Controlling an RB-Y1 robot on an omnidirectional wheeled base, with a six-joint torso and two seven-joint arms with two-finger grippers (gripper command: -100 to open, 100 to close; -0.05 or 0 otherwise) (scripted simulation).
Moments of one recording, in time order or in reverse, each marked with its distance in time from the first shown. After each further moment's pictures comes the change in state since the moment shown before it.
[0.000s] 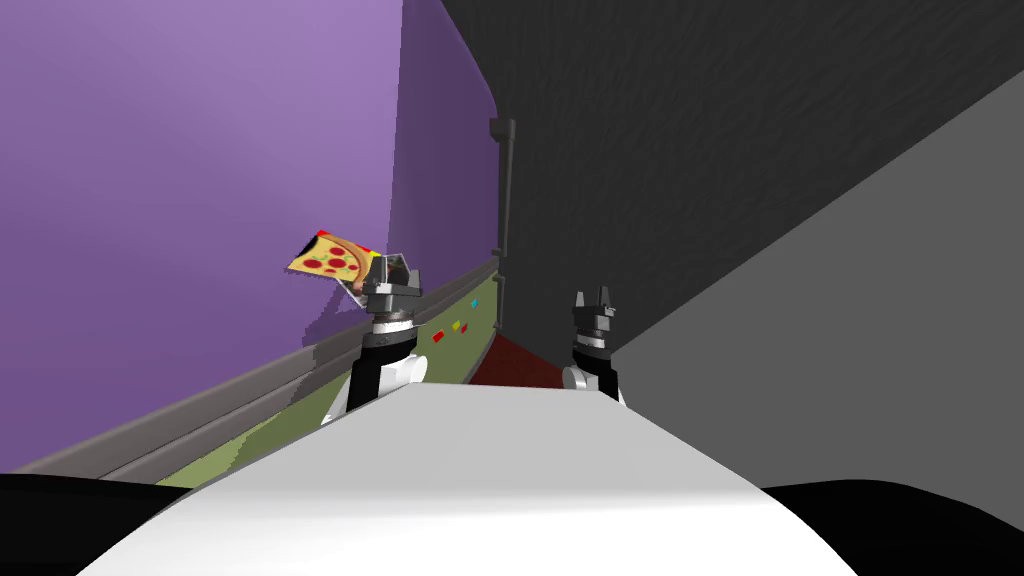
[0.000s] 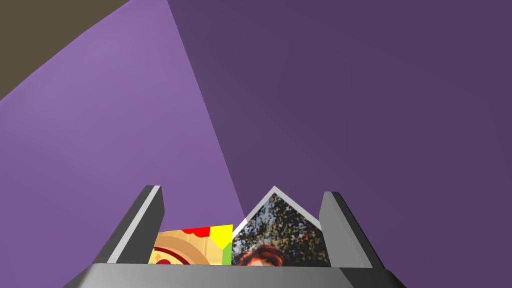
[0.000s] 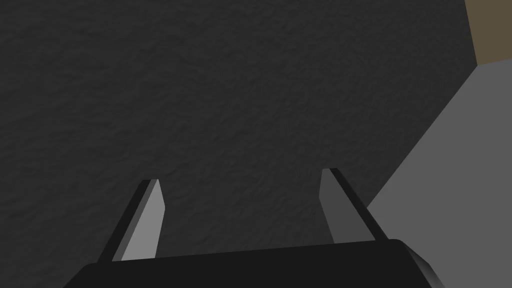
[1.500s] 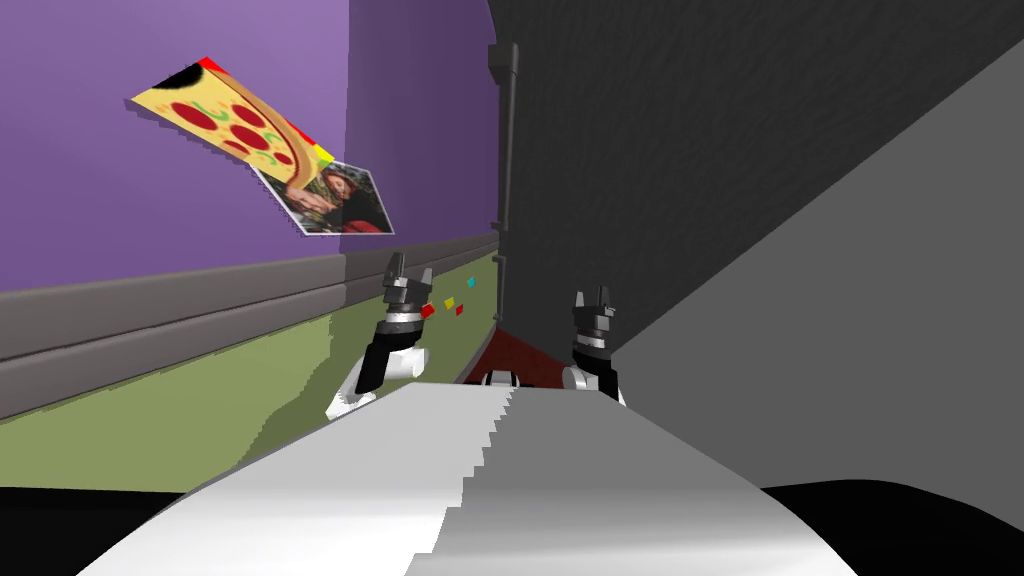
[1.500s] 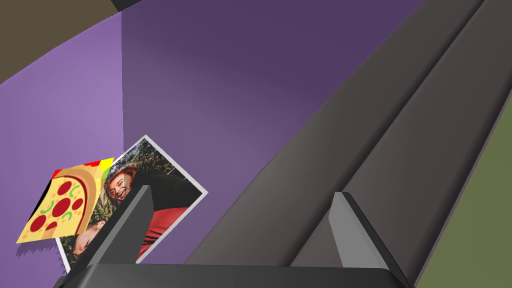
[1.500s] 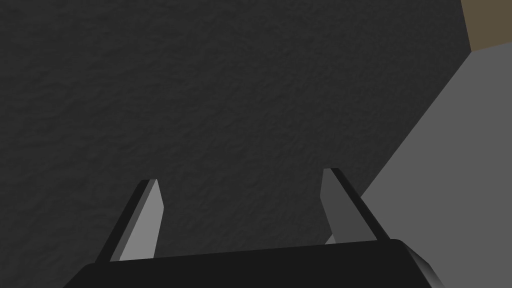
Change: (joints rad) left arm -0.107 0.112 0.002 0.079 0.019 0.051 0.014; right arm 0.000 0.000 0.000 0.000 0.000 0.000 0.000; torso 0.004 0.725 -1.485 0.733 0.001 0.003
